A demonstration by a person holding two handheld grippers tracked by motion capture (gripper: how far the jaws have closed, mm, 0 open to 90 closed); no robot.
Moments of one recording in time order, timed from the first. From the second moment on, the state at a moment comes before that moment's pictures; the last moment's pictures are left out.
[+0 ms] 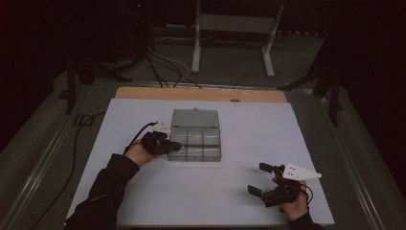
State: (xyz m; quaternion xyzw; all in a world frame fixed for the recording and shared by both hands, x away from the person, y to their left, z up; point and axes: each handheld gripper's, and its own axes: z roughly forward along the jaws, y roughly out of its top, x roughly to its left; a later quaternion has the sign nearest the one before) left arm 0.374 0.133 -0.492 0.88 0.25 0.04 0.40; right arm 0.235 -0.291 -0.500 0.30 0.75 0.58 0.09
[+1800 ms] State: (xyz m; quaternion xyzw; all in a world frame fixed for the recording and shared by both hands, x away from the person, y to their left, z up) left arm 0.362 0.150 -0.456 0.85 0.24 0.00 0.47; right arm 0.235 -0.290 -0.500 0.30 0.75 0.58 0.09
